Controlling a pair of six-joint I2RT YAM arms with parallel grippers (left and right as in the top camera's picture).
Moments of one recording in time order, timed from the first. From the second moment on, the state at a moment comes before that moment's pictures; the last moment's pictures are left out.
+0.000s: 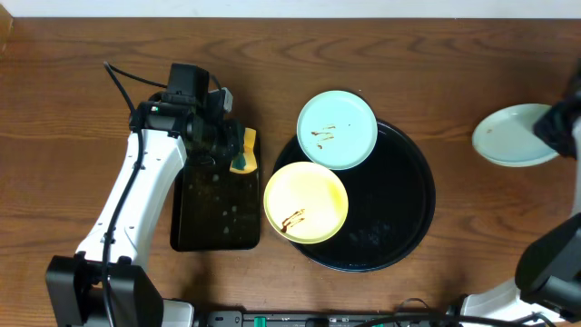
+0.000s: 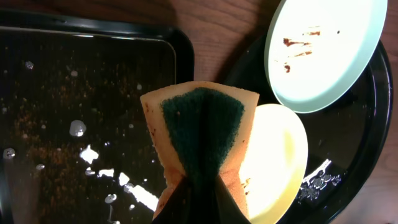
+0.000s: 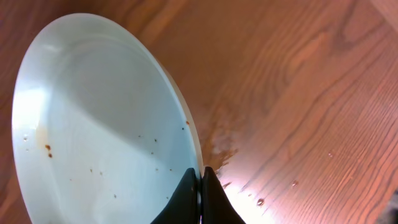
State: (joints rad) left arm -0.13 1.57 1.29 -0.98 0.34 -0.28; right arm -0.41 1.77 1.57 -1.08 0.36 0.44
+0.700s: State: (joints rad) left arm -0.13 1.57 1.29 -1.00 0.34 -0.28; right arm -0.62 2.09 1.58 -0.88 0.15 0.30
